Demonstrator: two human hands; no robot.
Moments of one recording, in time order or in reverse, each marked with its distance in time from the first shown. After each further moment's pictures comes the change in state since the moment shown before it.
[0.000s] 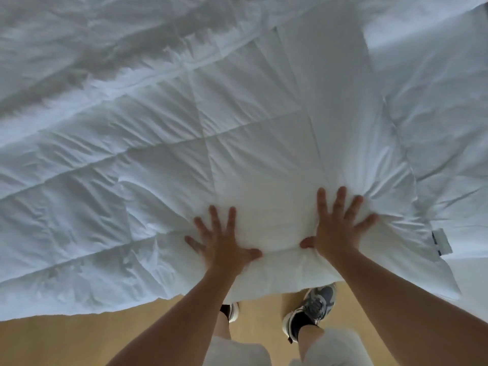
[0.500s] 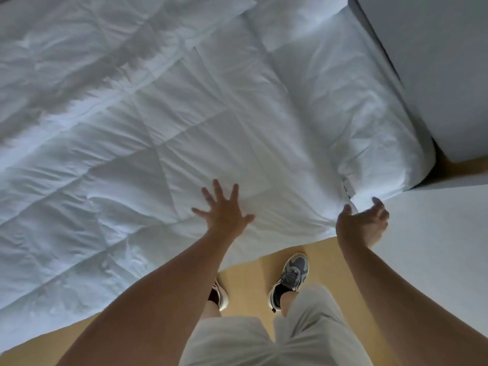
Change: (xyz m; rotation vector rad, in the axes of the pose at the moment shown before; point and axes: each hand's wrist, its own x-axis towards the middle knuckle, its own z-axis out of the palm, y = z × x) left_hand -0.058 0.122 -0.064 0.118 -0.076 0.253; right_hand -0.088 0.160 -0.017 0.936 0.517 0.742
